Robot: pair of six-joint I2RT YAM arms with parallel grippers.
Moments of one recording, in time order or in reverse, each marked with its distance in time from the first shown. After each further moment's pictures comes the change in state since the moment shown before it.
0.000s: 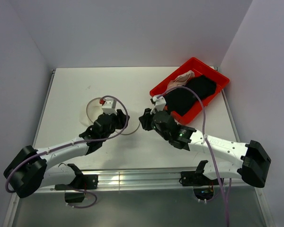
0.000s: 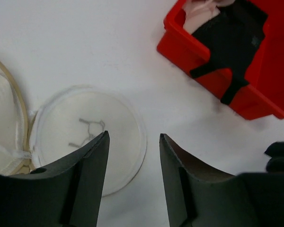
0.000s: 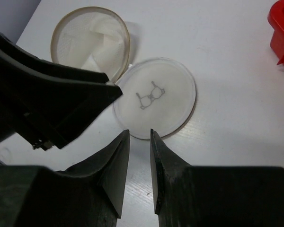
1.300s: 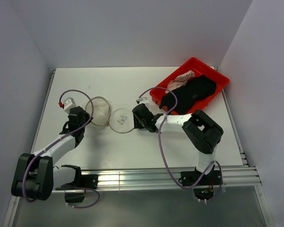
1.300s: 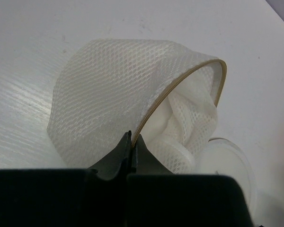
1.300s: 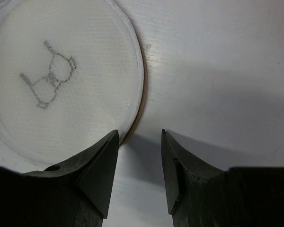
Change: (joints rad) left arm 0.597 -0.005 -0.056 -0.150 -0.016 -0.179; right arm -0.137 0.666 0.236 -0.035 -0.087 0.060
